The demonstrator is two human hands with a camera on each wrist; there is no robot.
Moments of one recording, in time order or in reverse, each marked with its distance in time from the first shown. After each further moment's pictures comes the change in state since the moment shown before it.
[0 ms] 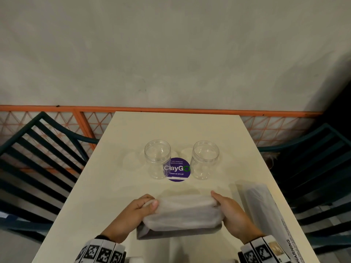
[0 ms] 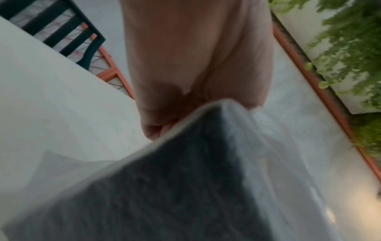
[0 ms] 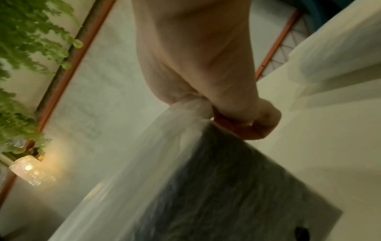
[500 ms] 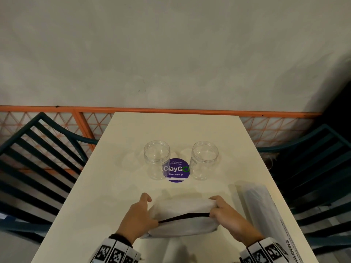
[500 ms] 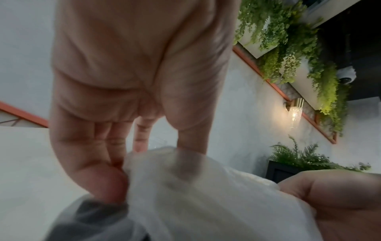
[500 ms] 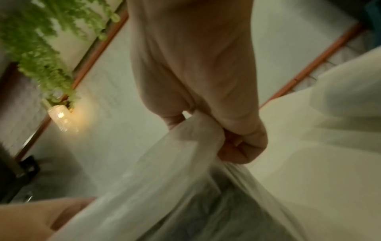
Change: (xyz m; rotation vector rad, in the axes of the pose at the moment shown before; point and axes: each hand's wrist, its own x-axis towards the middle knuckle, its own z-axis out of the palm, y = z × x) left_hand 0.007 -0.002 0.017 0.714 0.169 -0.186; right_hand -0.010 0.003 -0.003 -0.506 -0.122 -0.142
